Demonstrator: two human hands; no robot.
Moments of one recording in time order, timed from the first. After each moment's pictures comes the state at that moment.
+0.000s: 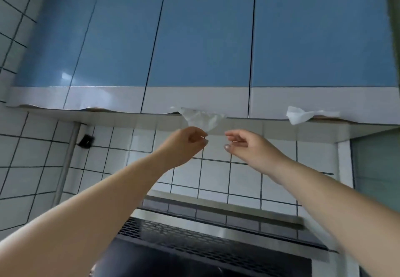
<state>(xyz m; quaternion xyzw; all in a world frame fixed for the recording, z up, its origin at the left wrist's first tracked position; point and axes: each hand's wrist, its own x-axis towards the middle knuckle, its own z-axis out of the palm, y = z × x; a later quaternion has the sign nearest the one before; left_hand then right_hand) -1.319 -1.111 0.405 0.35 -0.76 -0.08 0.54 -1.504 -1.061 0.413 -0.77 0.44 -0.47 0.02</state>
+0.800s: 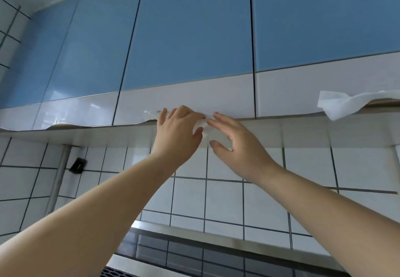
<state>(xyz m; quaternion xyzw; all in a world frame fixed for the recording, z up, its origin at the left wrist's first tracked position) -1.368 -1.244 0.462 0.39 -0.64 0.36 0.56 -1.526 -1.217 0.447 -0.79 0.28 -0.50 -0.20</state>
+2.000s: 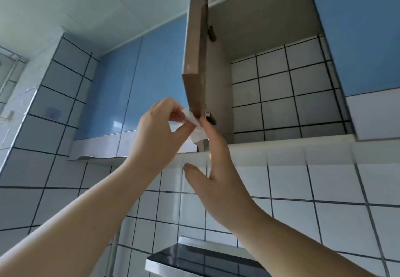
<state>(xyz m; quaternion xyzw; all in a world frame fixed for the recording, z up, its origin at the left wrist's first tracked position) -1.152 -1.122 0.475 0.27 -0.63 0.28 0.67 -1.276 -1.134 0.418 -0.80 0.10 -0.59 0.05</state>
